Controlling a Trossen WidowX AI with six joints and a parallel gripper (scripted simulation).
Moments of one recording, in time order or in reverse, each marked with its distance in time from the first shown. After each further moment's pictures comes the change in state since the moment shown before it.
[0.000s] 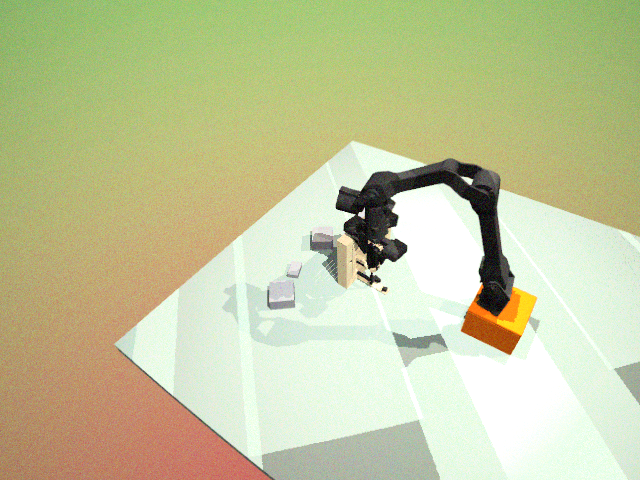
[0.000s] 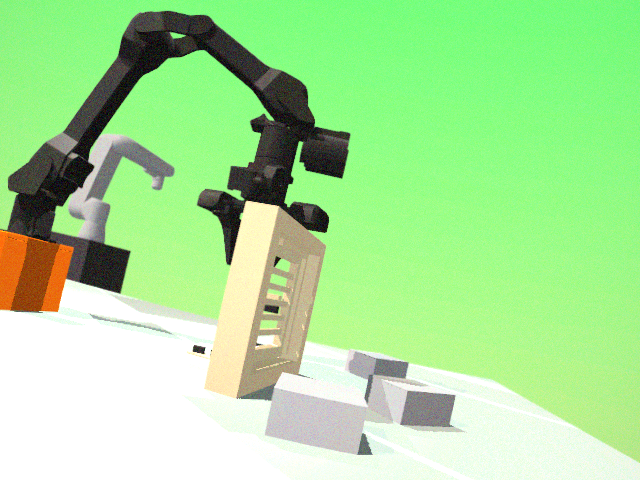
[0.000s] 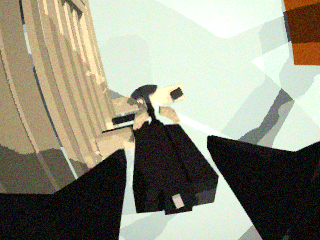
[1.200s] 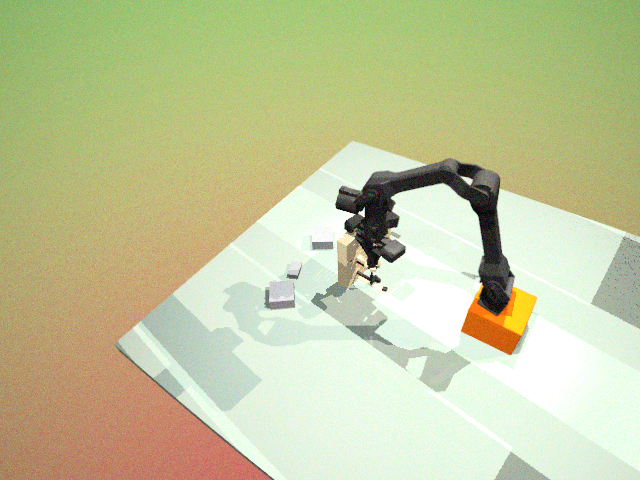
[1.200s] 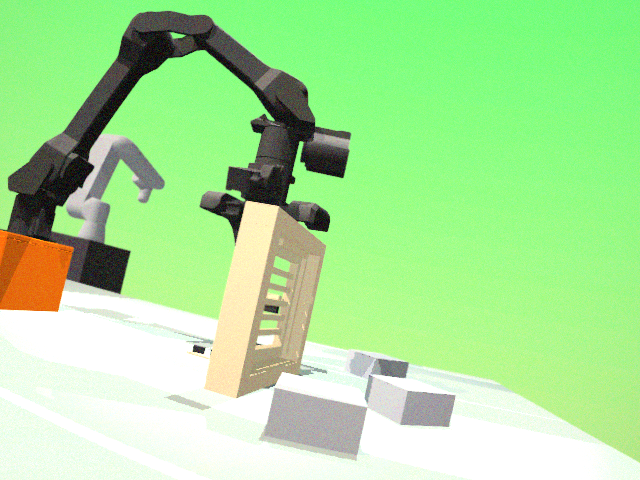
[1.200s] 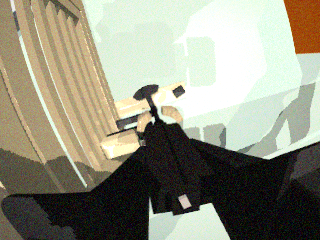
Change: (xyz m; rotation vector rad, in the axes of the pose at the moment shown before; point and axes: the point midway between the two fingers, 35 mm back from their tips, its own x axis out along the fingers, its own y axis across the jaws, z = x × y) arm 0.000 0.003 0.001 0.076 0.001 0.010
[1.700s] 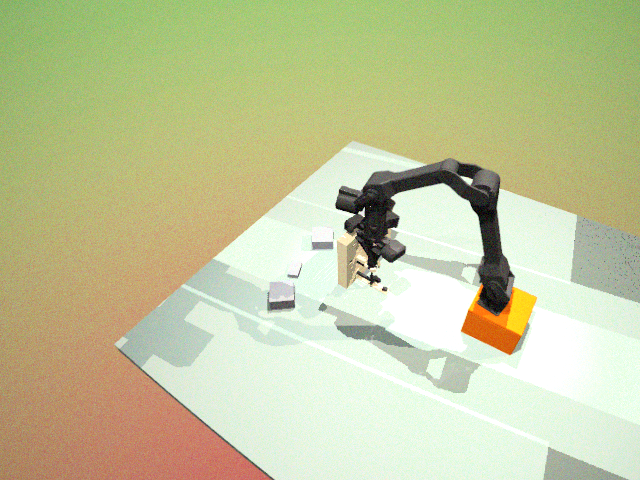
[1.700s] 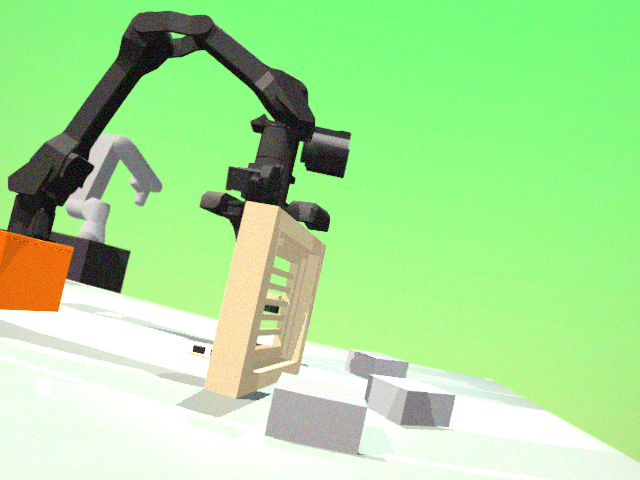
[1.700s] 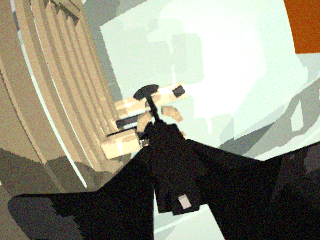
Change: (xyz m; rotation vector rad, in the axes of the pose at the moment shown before) arm 0.000 0.000 0.000 0.000 0.000 0.000
